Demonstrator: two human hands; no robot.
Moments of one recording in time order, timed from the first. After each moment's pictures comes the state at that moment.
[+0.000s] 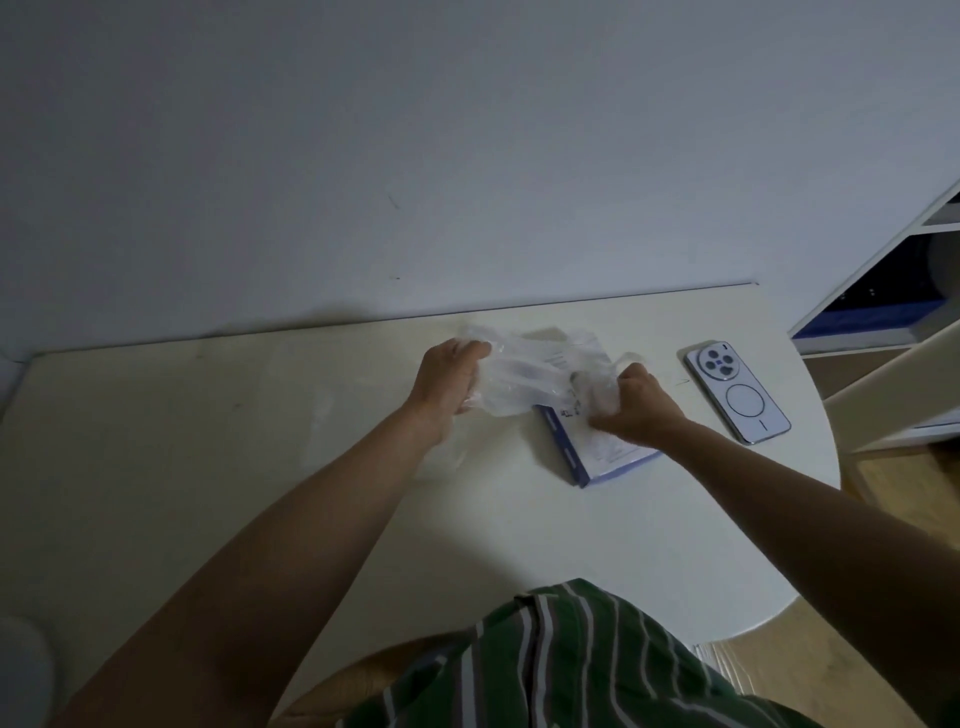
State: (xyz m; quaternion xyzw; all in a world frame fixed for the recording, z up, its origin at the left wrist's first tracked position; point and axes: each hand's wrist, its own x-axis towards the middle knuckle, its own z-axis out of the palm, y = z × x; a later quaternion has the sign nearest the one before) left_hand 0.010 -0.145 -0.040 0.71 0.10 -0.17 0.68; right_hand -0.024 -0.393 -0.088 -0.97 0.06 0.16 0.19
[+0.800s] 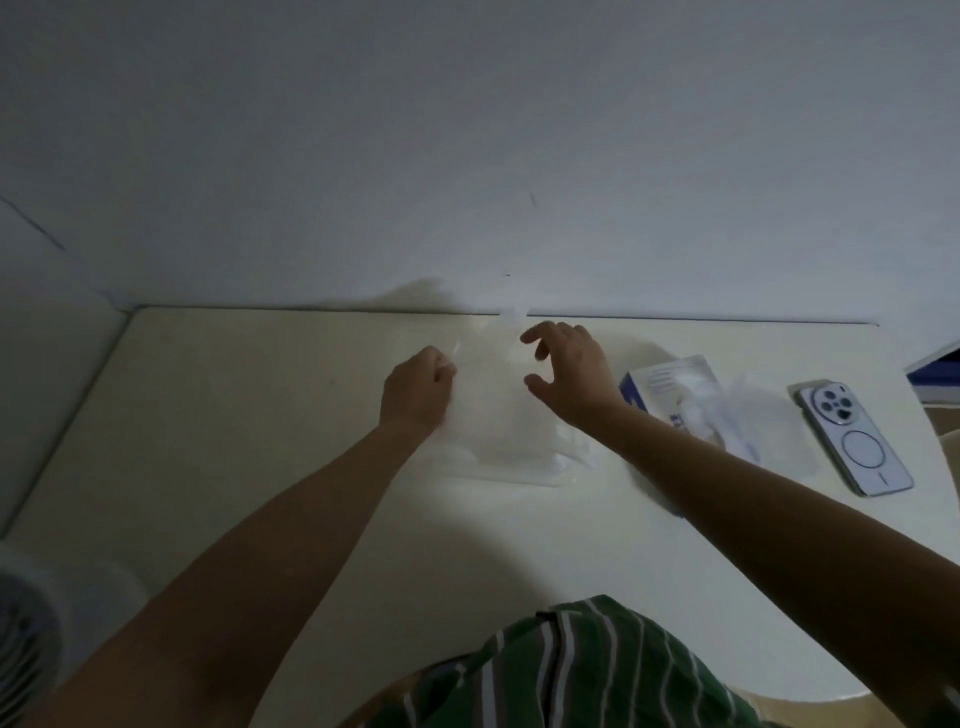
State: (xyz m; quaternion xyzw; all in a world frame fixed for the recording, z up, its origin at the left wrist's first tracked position) left_hand 0.021 0.015 -0.056 0.92 0.09 -0.07 0.37; right_hand 0.029 -0.184 -0.046 -0.96 -0.11 -0.03 0.24
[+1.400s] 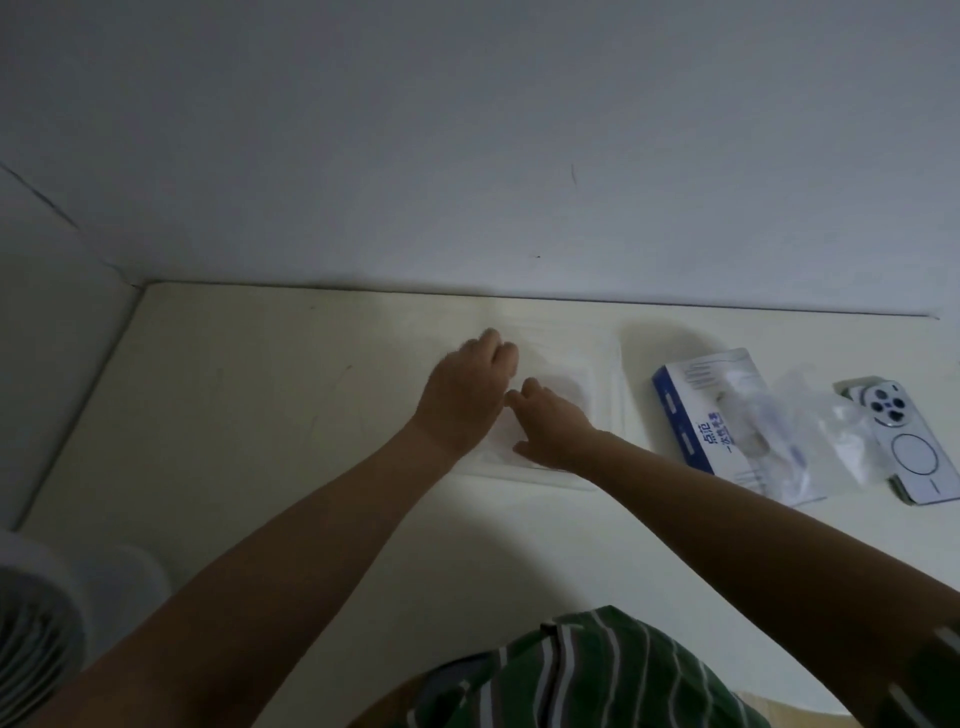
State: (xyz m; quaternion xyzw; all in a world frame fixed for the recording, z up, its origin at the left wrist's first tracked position) left_hand 0.012 0.006 -0.053 0.97 -0.22 0.07 0.06; right_hand 0.012 -0.134 -0.096 -0.95 -0.20 0.22 0.10
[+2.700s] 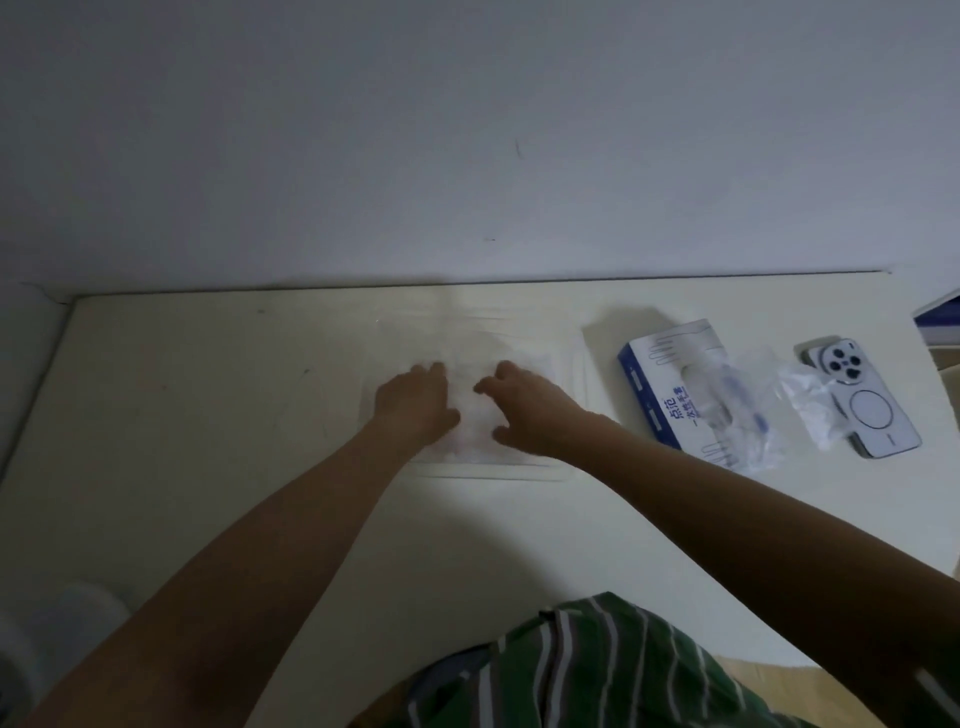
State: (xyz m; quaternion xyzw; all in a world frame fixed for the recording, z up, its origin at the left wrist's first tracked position) left_hand 0.032 0.013 -0.090 0.96 -0.04 -0.26 0.03; right_hand 0.014 -0.149 -0.071 -0.94 -0.20 0.23 0.13
